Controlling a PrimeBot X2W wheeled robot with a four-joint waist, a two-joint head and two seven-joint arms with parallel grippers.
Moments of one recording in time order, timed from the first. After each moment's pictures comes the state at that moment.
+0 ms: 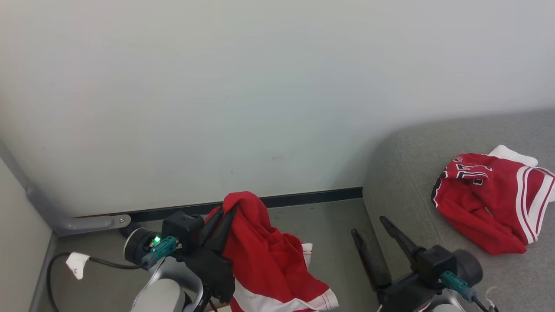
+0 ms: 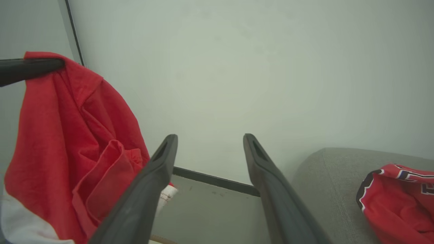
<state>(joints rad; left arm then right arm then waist) -0.44 0.13 -0.46 0.49 -0.40 -0.12 -0.14 -0.30 -0.13 0.40 0.42 0.19 0.10 -0.26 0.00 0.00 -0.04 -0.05</state>
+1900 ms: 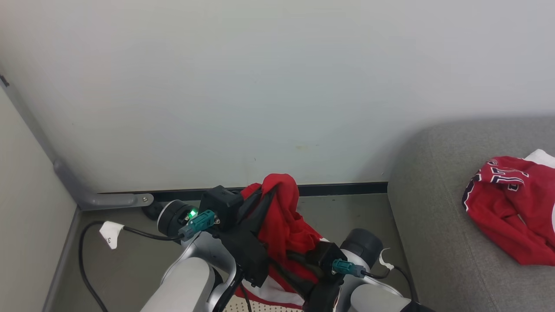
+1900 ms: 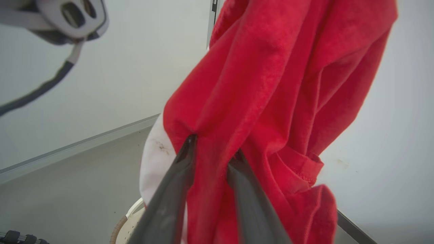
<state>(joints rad) -0.52 0.07 -0.53 0.38 -0.41 -0.11 0.00 -0.72 -0.08 1.19 0.75 0.51 0.12 -0.26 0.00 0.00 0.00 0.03</state>
